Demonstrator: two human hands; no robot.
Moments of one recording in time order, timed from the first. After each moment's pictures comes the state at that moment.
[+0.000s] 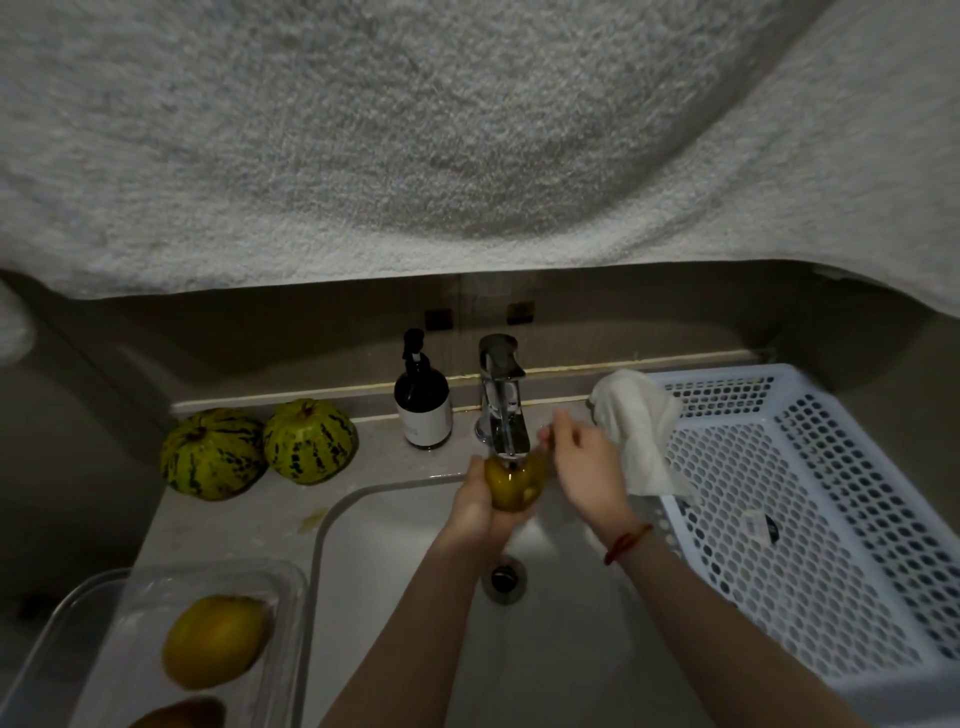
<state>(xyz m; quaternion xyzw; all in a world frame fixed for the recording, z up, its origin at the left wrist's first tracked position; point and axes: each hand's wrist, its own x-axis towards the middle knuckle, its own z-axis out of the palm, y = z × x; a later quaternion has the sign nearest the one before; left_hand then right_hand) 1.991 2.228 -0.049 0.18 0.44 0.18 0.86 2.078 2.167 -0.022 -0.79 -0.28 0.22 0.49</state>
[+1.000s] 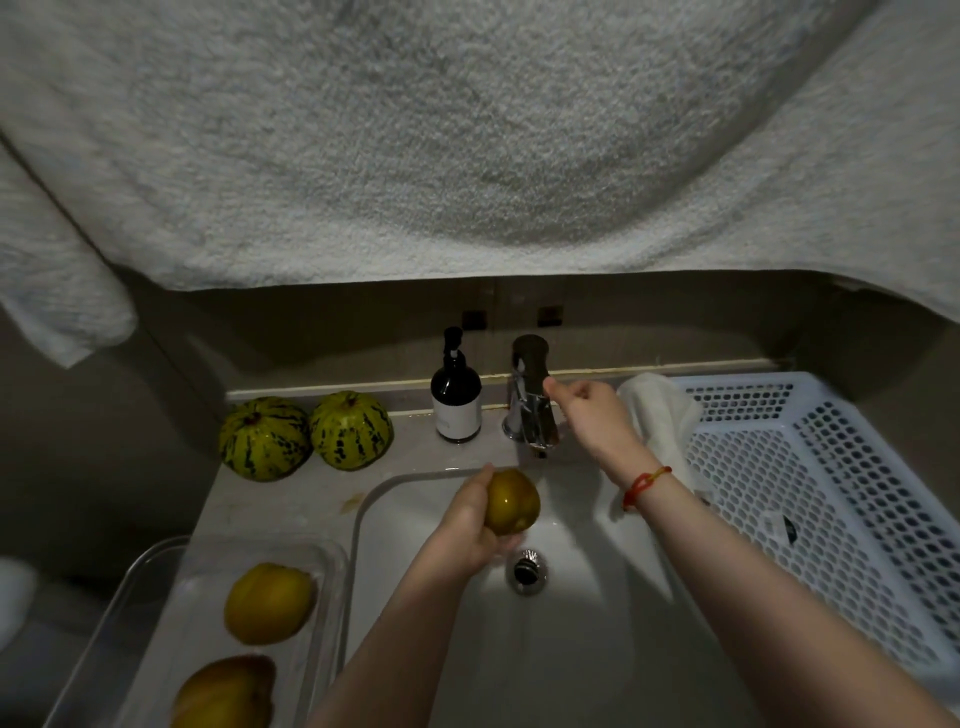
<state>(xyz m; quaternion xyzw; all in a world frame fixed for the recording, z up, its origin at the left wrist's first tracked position) 1.943 2.226 -0.029 0.23 0.53 0.13 0.80 2.074 2.187 0.032 -0.82 -0.33 0.23 0.42</state>
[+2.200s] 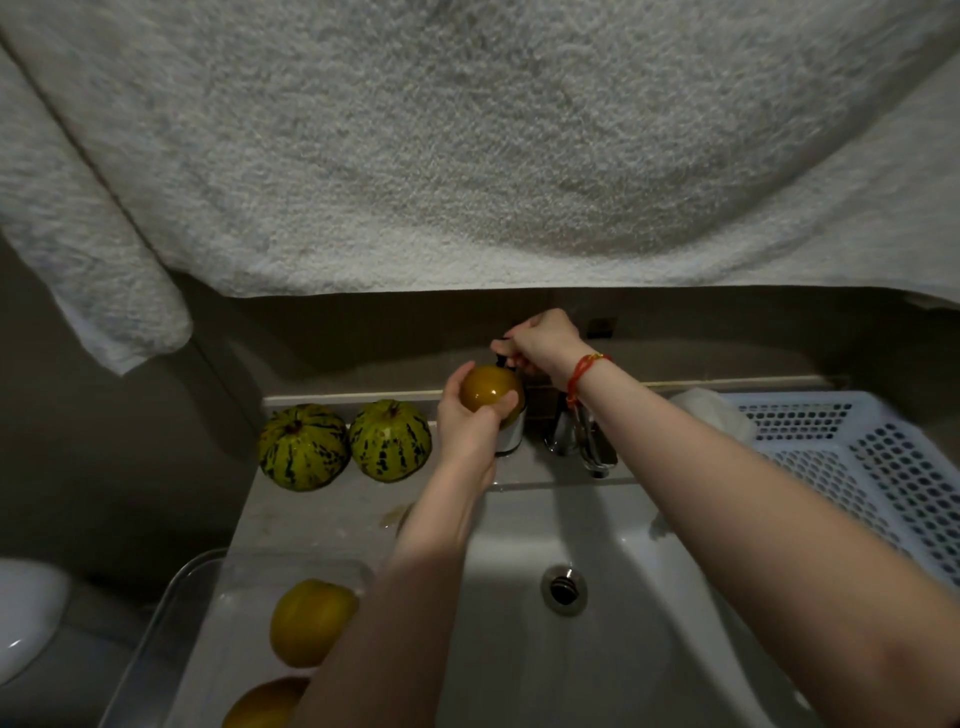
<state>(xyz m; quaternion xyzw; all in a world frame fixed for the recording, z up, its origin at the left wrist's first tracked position) 1.935 2.299 0.029 0.41 0.44 0.41 0.69 2.043 2.320 0.081 -0.80 -0.27 0.35 0.40</state>
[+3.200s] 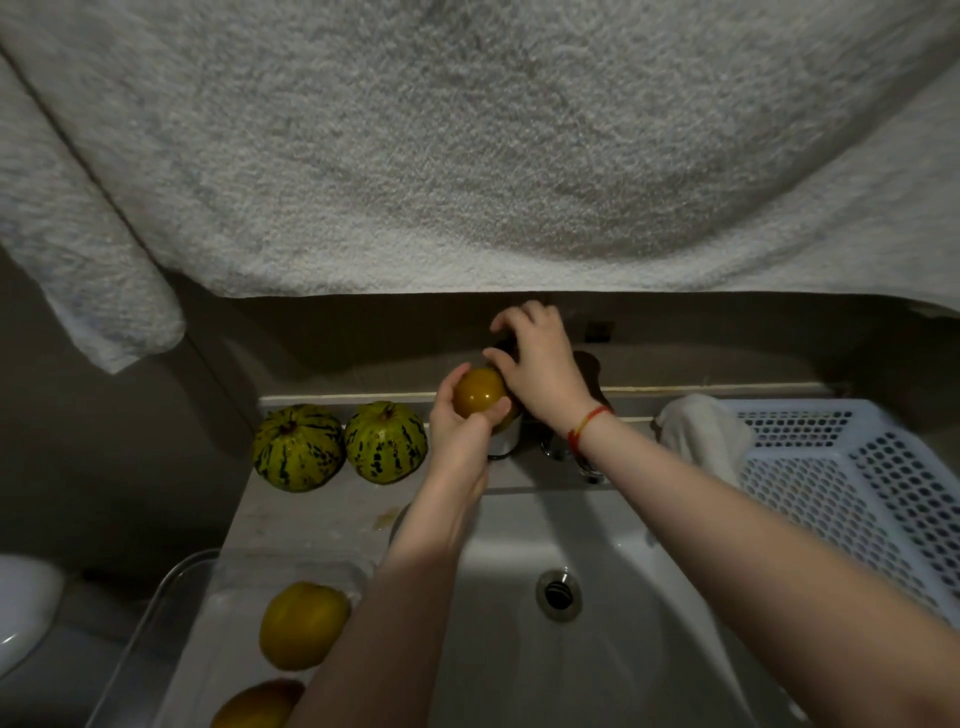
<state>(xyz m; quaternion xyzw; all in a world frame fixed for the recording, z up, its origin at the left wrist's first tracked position) 1.932 2.296 0.026 0.40 0.40 0.43 0.70 2.030 2.289 0.066 -0.76 -0.57 0.01 0.32</state>
